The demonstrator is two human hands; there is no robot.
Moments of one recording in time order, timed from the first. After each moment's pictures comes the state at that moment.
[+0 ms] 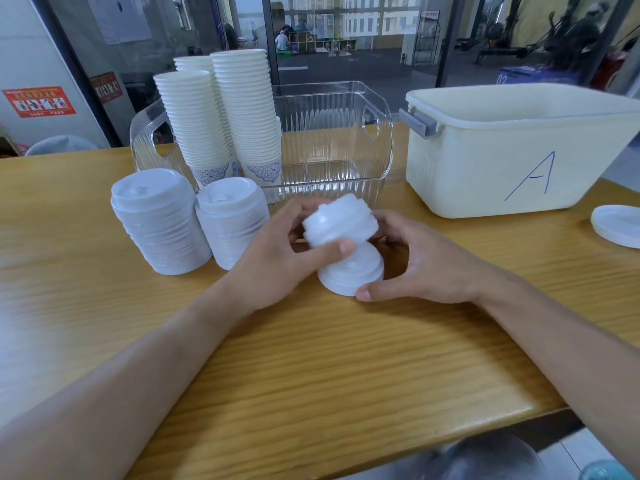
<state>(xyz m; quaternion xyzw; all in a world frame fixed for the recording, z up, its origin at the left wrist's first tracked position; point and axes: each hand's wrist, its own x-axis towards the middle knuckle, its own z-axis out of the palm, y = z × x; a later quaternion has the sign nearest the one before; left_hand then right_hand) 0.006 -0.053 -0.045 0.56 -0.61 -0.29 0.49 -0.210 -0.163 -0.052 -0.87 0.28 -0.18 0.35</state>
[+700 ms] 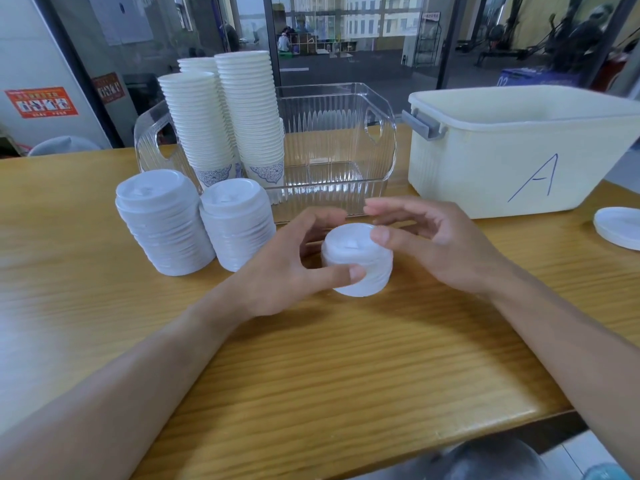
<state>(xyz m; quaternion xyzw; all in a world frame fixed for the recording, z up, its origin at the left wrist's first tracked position) 0.007 -0.051 -0.046 0.55 -0.66 -0.30 0.42 -0.214 -0.154 -0.036 -0.82 0.26 -0.33 0.40</state>
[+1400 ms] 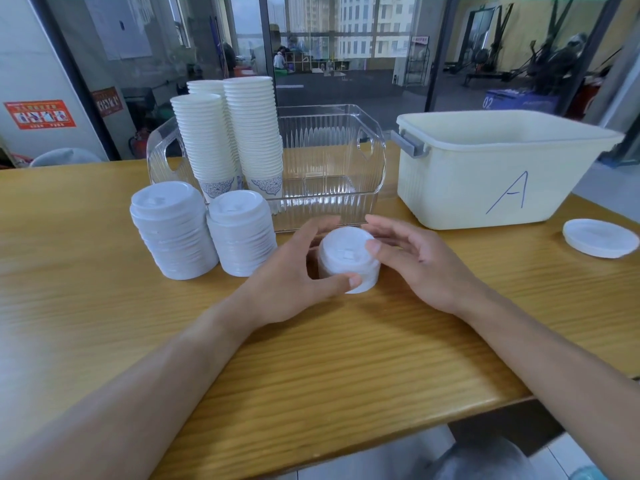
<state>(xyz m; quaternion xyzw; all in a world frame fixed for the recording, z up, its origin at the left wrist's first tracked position) 0.002 -0.048 -0.053 0.59 -0.67 -0.24 0.39 -0.216 -0.141 -0.052 -0.78 0.29 -0.34 0.43</state>
